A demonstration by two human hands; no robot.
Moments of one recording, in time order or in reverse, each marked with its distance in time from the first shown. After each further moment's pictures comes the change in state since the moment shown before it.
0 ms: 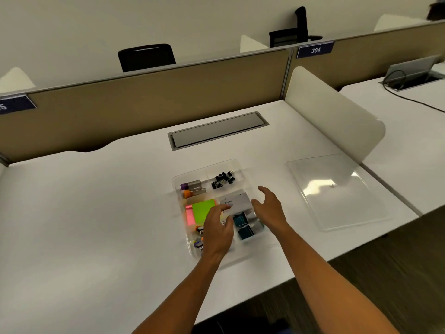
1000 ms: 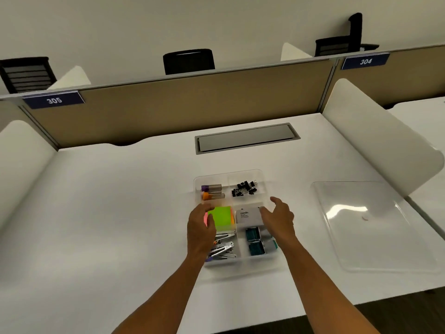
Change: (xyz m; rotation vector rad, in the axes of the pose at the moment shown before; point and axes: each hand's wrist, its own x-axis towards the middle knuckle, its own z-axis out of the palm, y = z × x) left_hand 0.044 -0.043 -0.029 0.188 0.289 0.004; right_hand 0.035 -0.019 0.008 -0.078 -0.067 0.040
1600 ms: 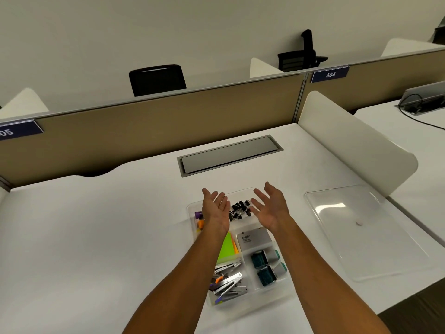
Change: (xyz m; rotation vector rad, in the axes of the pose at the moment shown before) left_hand 0.133 0.059 0.051 -1.280 -0.173 -1.002; right_hand 0.049 -0.091 0.001 1.218 -0.118 0.347
